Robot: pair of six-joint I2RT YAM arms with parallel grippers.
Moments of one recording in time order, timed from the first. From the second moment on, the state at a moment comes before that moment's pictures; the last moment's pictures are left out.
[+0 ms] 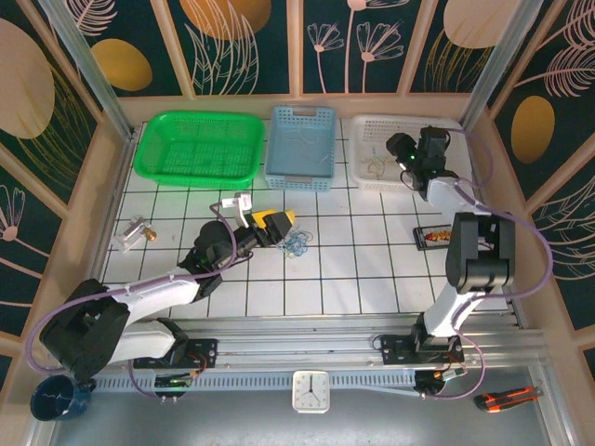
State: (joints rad) left arm -0.69 1.25 0.41 0.78 0.17 -0.86; right arm 0.04 1.68 1.14 0.08 -0.16 0.80
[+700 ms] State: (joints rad) left arm -0.54 1.18 0.54 0.29 0.13 -0.73; right arm 0.54 1.32 0.76 0.14 -0.06 0.78
